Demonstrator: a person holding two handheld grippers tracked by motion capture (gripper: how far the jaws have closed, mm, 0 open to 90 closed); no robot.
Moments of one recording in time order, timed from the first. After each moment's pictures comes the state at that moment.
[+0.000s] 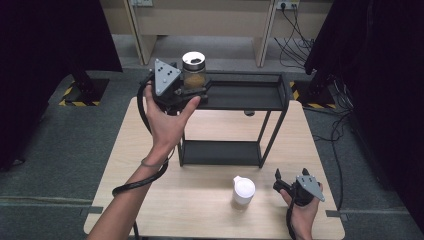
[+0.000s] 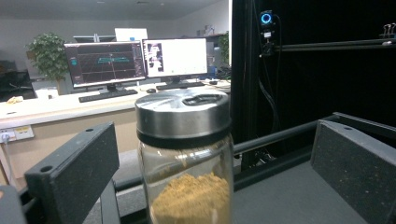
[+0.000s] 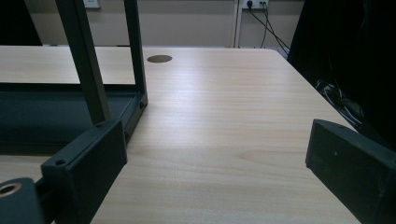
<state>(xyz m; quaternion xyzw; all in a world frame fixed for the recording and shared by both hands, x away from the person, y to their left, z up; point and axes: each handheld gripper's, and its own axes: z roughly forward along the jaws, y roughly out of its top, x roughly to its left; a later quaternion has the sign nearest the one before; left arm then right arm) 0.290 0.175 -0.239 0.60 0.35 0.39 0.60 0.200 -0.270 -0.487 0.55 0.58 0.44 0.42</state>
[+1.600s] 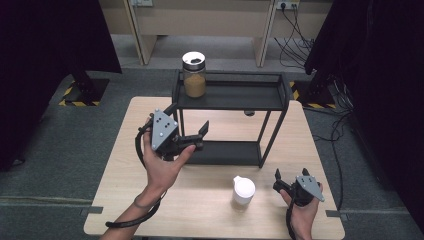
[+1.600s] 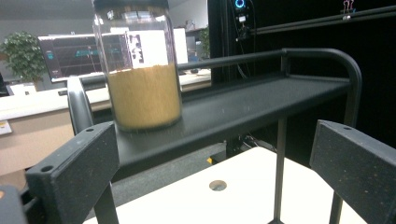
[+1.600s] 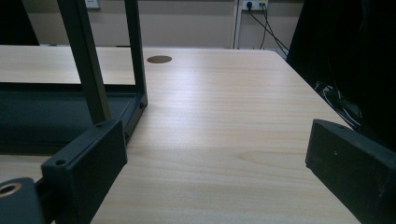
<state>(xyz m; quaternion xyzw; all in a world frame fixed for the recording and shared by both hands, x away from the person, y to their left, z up) 0.239 0.193 -0.315 0.63 0.32 0.37 0.60 0.200 -0.269 -0.488 0.55 0.58 0.44 0.42</state>
